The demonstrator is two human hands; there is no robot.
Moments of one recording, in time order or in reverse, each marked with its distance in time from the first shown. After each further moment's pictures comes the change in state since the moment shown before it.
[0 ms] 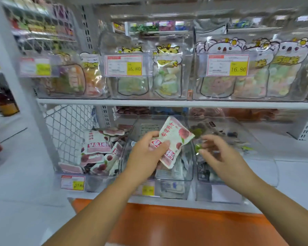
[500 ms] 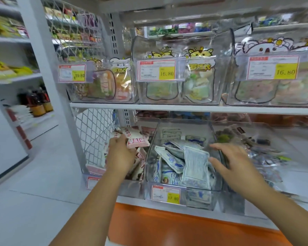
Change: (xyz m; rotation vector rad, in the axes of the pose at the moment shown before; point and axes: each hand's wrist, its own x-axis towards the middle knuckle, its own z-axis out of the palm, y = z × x) left_hand 0.047 -0.070 -0.104 0.662 0.384 -0.182; right_hand 0.025 0.001 0.041 -0.304 -0.010 -0.135
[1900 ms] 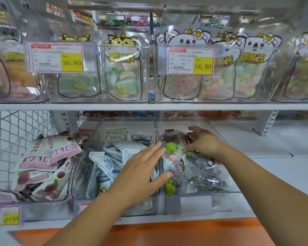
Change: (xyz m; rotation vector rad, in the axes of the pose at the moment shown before) left_hand -0.083 0.117 0.096 0.120 -0.427 0.863; right_hand 0.070 0.116 -0.050 0.050 -0.246 0.459
